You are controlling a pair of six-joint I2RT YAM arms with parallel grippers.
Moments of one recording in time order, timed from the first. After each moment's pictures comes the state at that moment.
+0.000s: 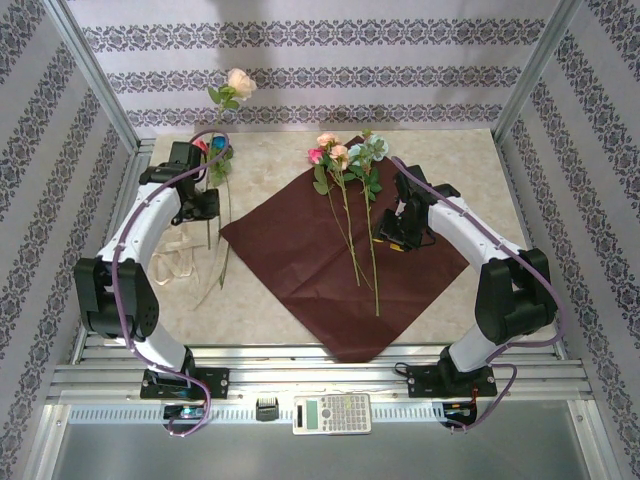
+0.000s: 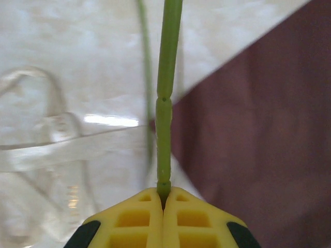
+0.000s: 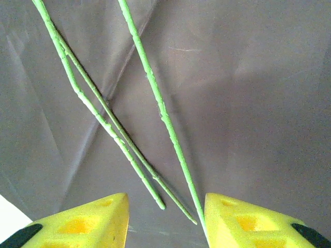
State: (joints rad) left arm -0.04 1.61 1.41 -0.96 0.06 -0.23; right arm 0.27 1.61 1.21 -0.89 -0.24 0.63
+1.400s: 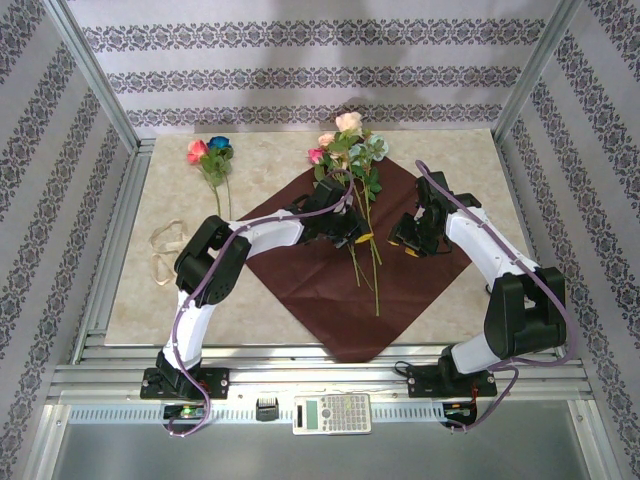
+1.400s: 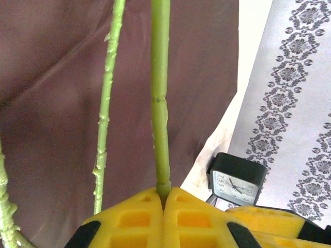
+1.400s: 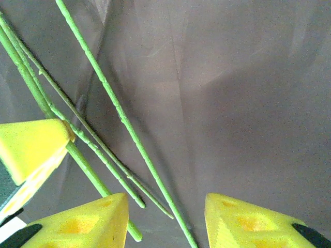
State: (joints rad) left arm -0.66 2.13 1.49 -0.07 0.55 -1.20; right arm 0.17 1.50 1.10 -0.88 -0.26 0.65
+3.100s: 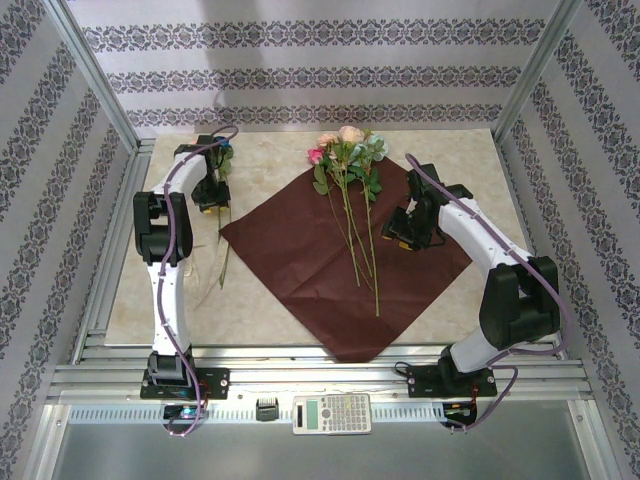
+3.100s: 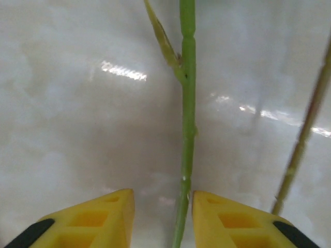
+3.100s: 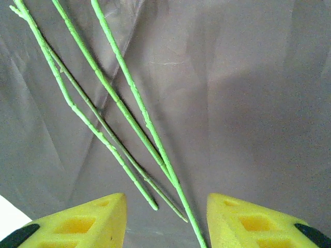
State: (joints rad) left arm 0.03 2.37 2.01 -1.08 -0.04 -0.28; right arm 0.21 1.56 1.19 -0.90 -0.26 0.63
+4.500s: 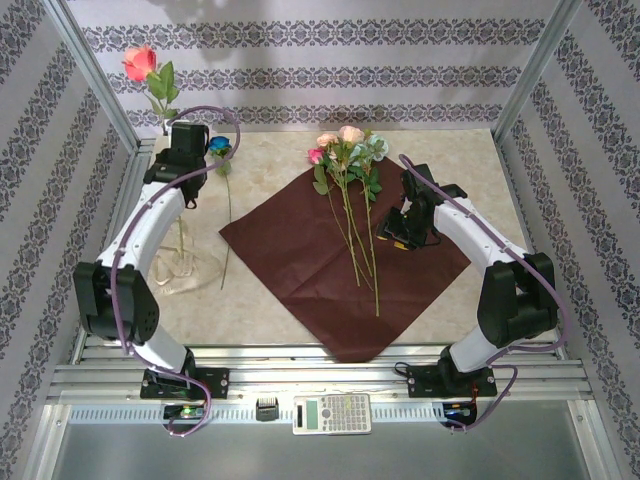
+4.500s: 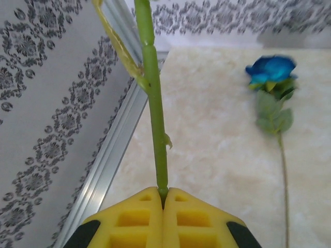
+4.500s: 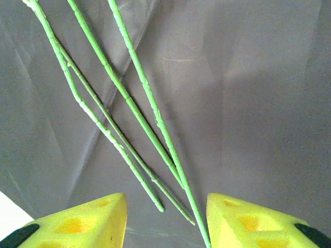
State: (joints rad) left arm -0.10 1.58 1.42 -0.50 -0.57 -0.09; right arm 0.24 1.58 1.20 -0.89 -0.26 0.63
